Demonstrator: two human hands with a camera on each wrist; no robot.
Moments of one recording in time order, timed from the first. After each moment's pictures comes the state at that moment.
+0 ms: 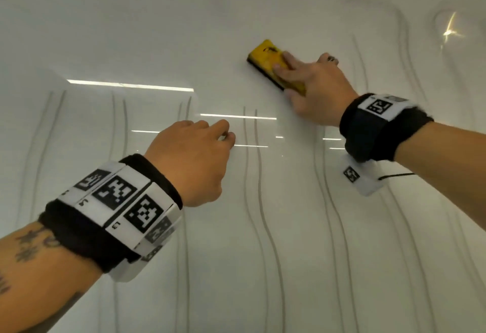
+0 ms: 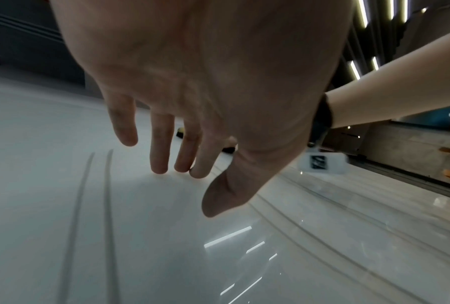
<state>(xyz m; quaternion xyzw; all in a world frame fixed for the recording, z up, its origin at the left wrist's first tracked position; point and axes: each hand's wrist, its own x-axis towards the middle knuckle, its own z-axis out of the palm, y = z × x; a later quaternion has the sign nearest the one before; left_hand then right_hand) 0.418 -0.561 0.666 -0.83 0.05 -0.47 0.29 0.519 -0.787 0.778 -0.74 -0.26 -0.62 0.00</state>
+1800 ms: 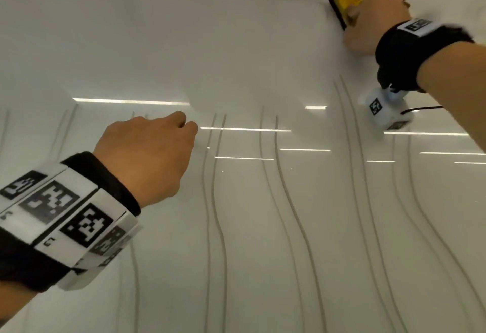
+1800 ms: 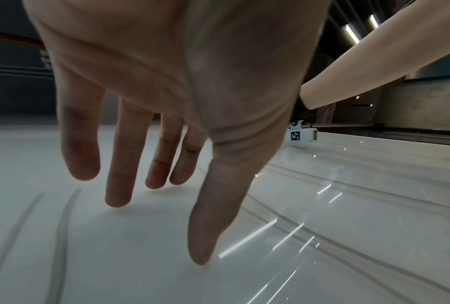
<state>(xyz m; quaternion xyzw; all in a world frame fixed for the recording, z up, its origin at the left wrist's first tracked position) 0.456 -0.717 0.677 -0.81 -0.15 -0.48 0.30 0.561 -1.016 0.869 -0.73 -0.06 -0.67 0.13</state>
